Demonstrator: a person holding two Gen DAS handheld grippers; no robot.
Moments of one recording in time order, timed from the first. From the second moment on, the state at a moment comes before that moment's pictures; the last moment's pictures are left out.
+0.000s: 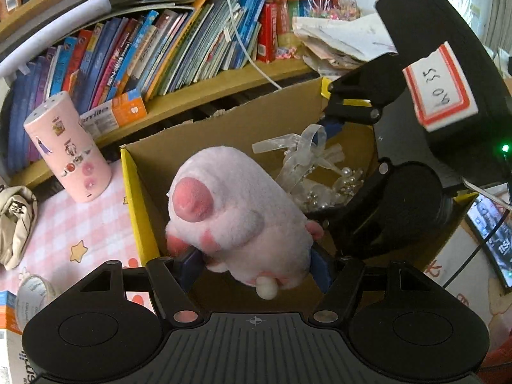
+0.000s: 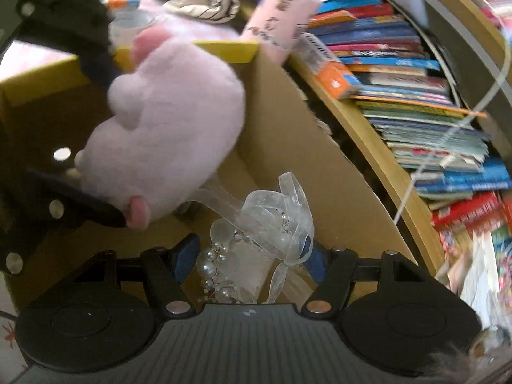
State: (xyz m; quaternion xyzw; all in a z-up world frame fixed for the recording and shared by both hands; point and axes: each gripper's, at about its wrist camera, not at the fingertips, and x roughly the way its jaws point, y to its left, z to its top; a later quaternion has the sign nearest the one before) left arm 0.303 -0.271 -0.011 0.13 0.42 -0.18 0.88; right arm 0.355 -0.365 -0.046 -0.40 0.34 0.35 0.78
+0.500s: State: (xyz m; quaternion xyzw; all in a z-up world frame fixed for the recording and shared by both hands) left arm 0.300 -0.277 -0.010 0.14 0.41 -0.18 0.88; right arm 0.361 -0.358 -0.049 -0.41 0.35 0.35 0.77
